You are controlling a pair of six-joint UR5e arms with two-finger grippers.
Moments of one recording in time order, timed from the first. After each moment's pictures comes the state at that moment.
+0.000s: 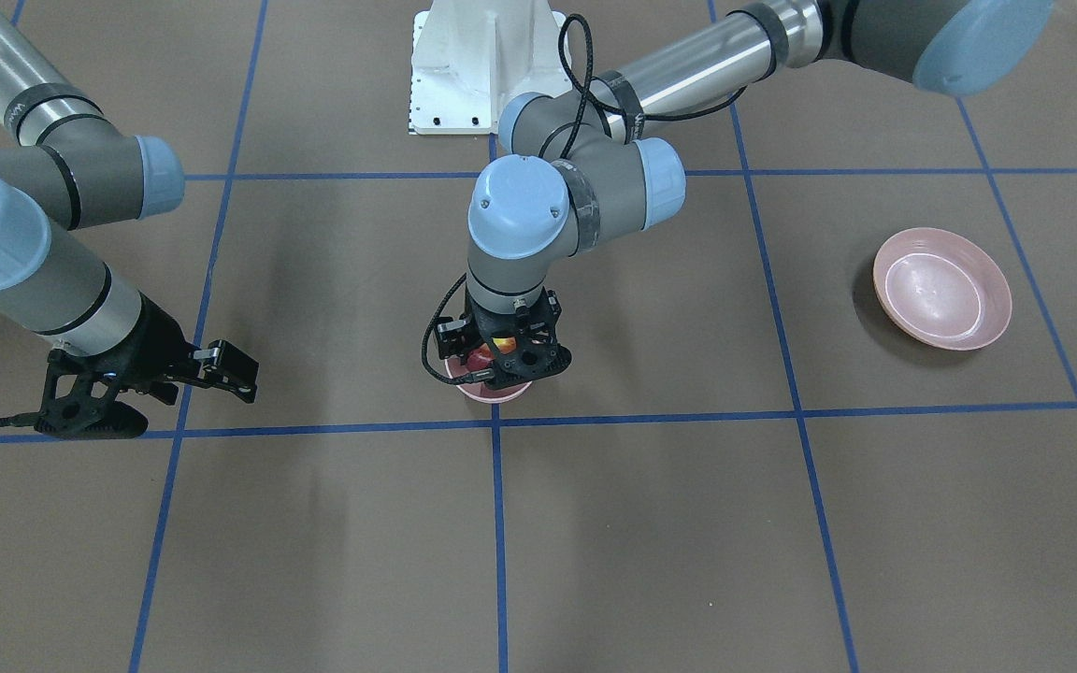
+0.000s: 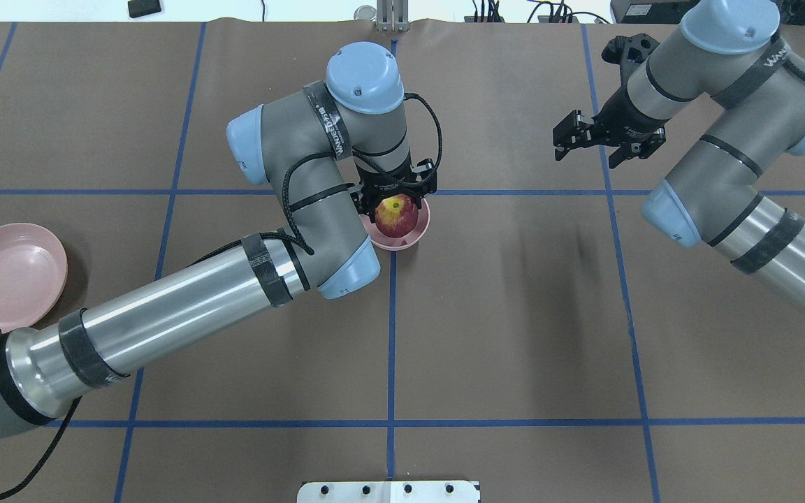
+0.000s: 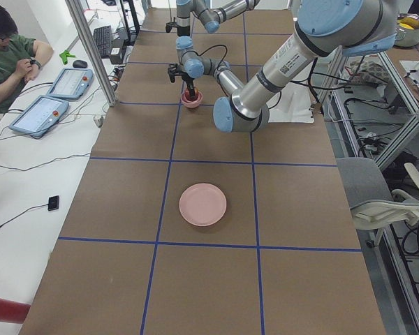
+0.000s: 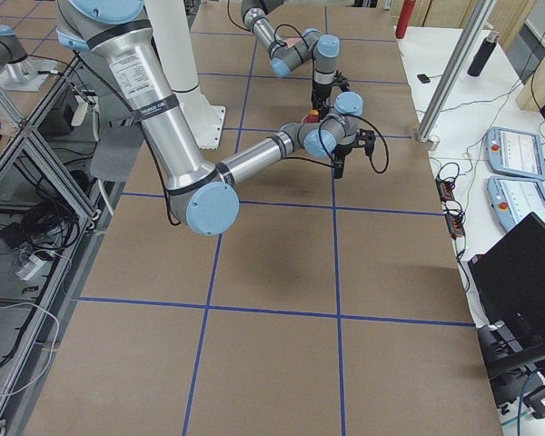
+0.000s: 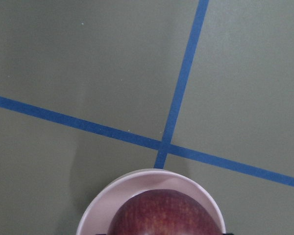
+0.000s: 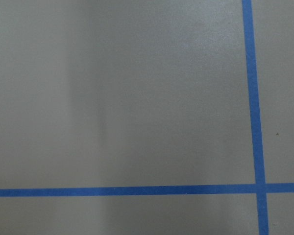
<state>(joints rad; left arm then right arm) -0.62 -2.59 -1.18 -1.74 -2.05 -1.42 0.94 -1.10 1.54 -1.30 2.22 0.98</state>
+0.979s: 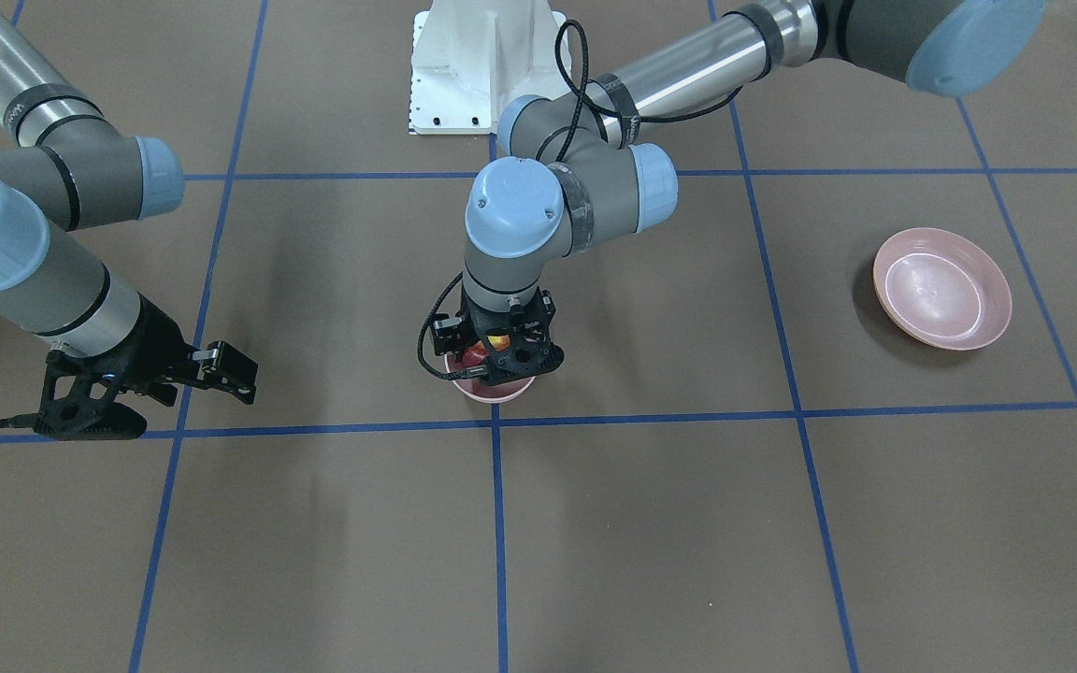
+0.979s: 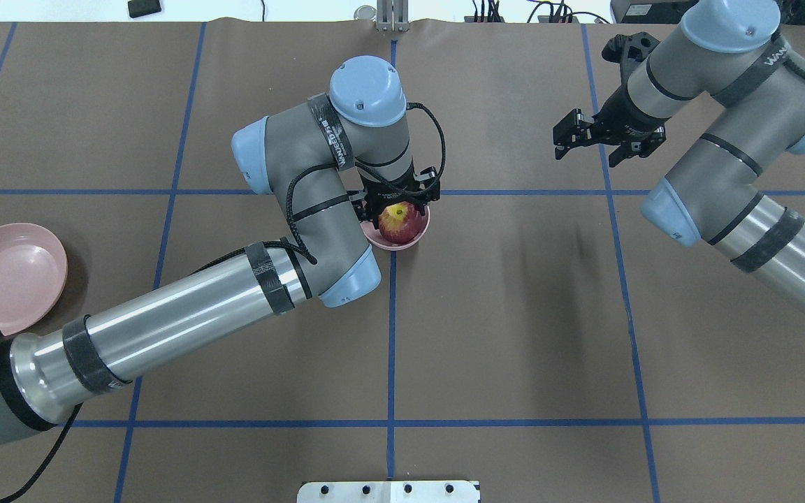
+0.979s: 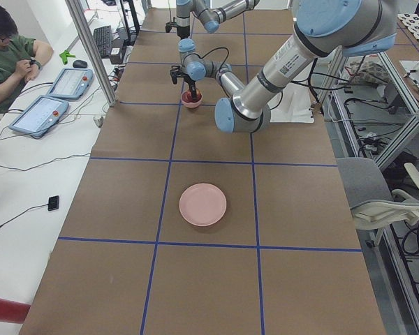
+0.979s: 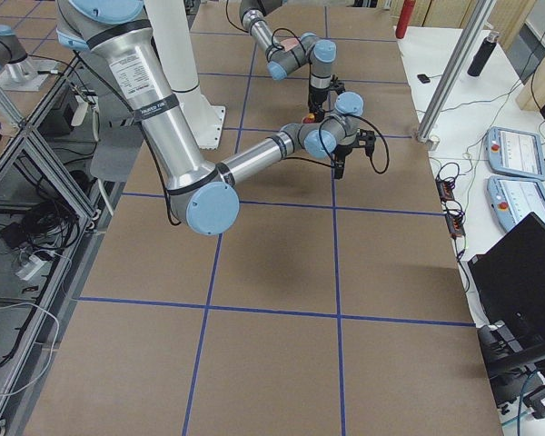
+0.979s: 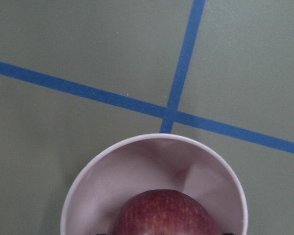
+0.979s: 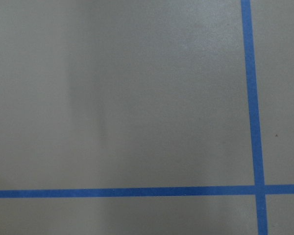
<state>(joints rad) -0.61 -2.59 -1.16 -1.78 -2.03 -1.42 0.95 -1.09 1.54 -1.30 2.22 0.98</state>
